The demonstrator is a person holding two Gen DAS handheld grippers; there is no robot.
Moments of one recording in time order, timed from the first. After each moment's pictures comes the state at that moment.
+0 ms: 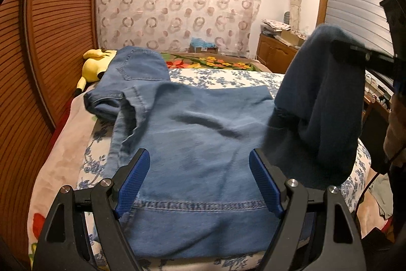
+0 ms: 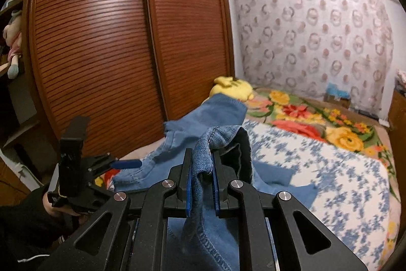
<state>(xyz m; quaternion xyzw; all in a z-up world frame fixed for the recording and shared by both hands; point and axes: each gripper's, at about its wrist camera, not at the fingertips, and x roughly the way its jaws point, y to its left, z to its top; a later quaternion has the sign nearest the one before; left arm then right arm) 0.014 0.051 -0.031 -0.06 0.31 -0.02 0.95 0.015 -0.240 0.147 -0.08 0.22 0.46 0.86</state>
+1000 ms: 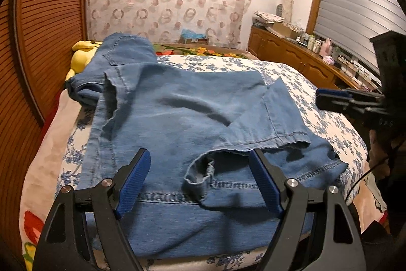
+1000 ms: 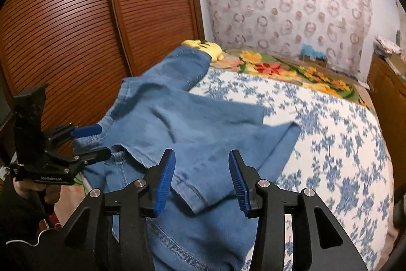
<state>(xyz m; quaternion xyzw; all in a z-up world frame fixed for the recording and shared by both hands) 0.022 0.038 -0.051 -0.06 0.33 -0.05 0.94 0.028 -0.239 0.112 -0.09 0.30 0.37 0.87</state>
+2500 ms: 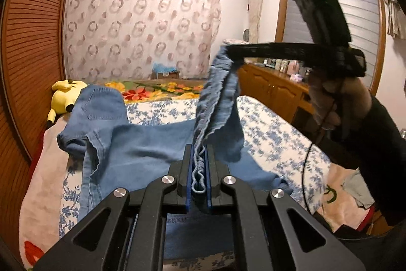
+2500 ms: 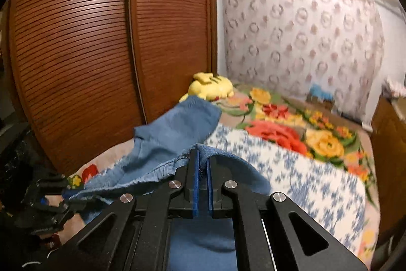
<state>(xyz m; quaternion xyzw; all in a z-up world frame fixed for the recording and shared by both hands) -0.020 0.019 0.028 -0.04 0.23 -0.12 0.96 0.019 -0.187 0.221 -0.12 0.20 0.41 0.88</state>
